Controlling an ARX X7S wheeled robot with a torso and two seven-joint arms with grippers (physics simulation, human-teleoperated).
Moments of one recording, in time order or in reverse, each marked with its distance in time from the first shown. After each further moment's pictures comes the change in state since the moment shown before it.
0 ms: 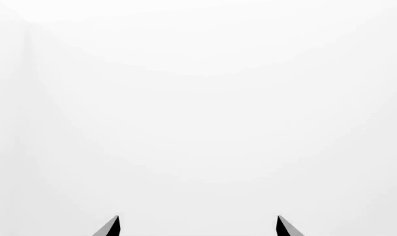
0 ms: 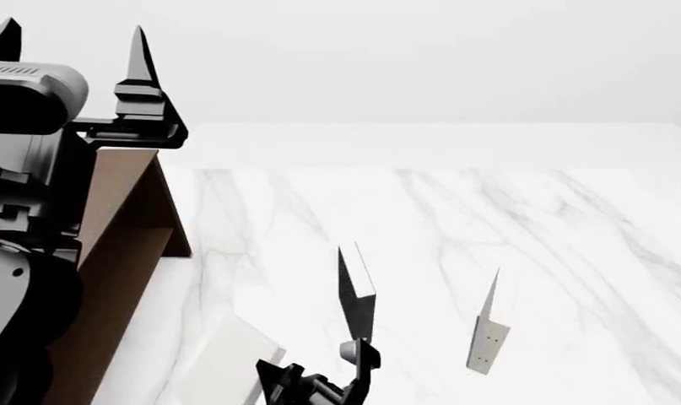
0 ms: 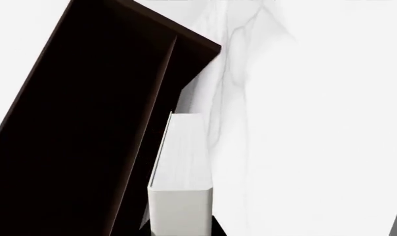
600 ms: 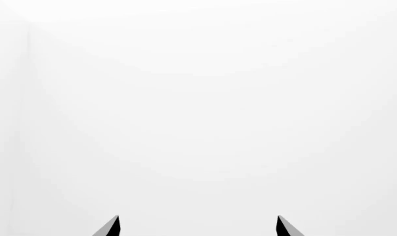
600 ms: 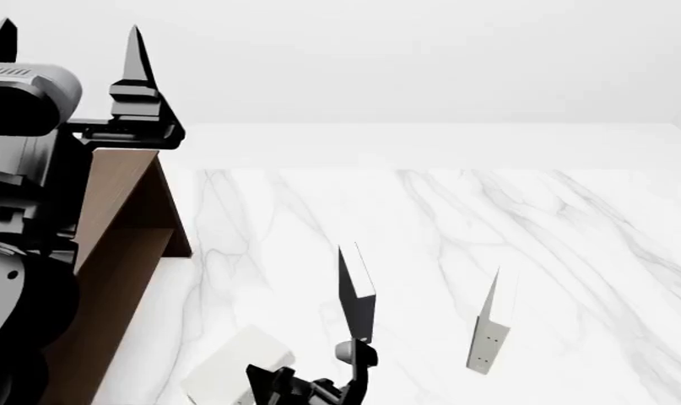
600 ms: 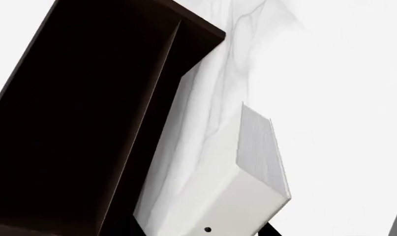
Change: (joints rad) left arm 0.006 -0.008 -0.009 0.004 -0.015 0.005 -0.004; right arm 0.037 0.000 -0.153 0.009 0.080 -0.033 -0.023
